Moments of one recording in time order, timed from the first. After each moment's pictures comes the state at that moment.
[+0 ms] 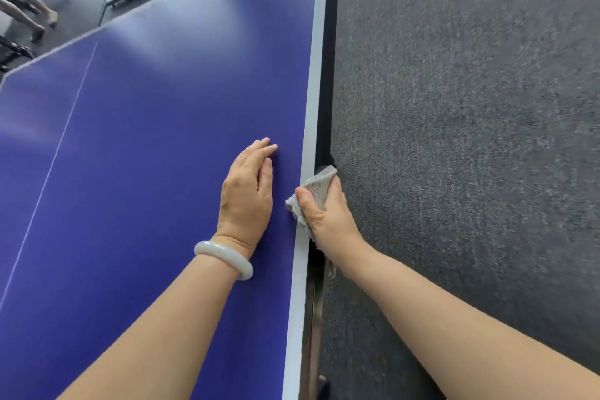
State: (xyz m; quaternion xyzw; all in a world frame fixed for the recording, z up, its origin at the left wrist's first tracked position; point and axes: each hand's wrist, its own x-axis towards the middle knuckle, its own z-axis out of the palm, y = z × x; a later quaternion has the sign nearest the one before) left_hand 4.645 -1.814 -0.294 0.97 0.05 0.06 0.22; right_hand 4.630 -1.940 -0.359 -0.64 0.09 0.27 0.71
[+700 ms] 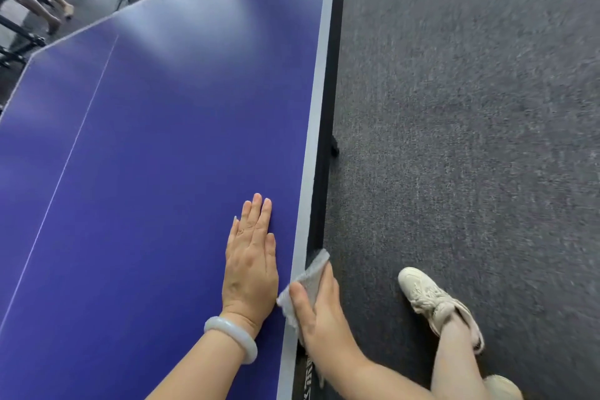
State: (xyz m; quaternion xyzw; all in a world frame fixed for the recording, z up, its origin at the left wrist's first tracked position) left_hand 4.439 -1.819 -0.315 0.99 0.07 0.02 0.15; right_hand 4.395 -1.948 -0.354 -0.63 0.05 0.32 0.70
